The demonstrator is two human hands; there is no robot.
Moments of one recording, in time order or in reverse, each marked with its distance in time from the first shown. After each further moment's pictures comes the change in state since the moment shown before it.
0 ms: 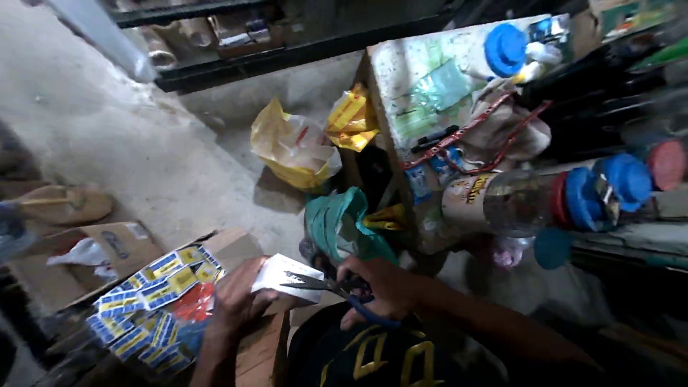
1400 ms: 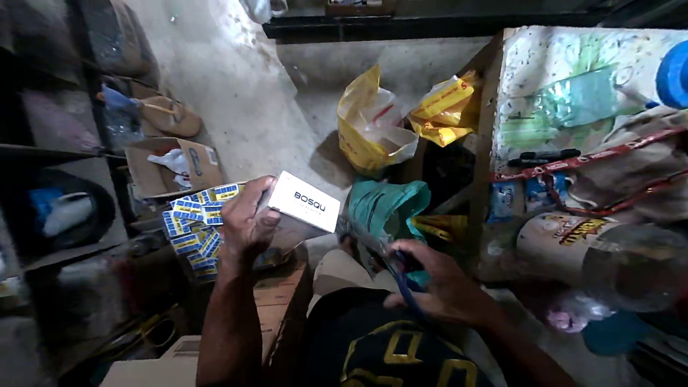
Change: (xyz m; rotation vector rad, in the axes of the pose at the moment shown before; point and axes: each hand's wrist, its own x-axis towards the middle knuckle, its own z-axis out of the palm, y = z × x) left_hand -0.002 -0.023 -0.065 0.186 0.273 -0.176; right_hand 0.014 -0.001 0.009 -0.085 0.146 -0.131
